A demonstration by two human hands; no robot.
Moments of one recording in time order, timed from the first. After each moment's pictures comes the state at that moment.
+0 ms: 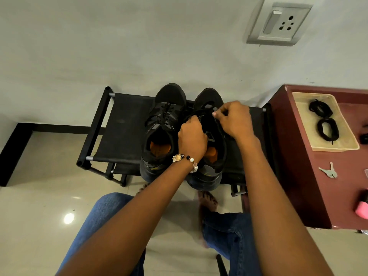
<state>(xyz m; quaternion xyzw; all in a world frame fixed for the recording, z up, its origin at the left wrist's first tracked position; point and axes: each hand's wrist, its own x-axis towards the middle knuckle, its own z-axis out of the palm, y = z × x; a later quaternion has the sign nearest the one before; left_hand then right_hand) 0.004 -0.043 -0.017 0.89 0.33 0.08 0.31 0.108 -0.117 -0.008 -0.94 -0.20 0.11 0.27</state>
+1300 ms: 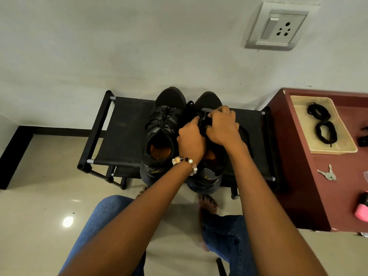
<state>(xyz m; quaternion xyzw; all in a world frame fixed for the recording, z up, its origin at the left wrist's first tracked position) 0.007 -0.038 -0.028 0.86 0.33 0.11 0.37 0.085 -0.099 -0.004 -0.94 -0.24 0.16 0.16</state>
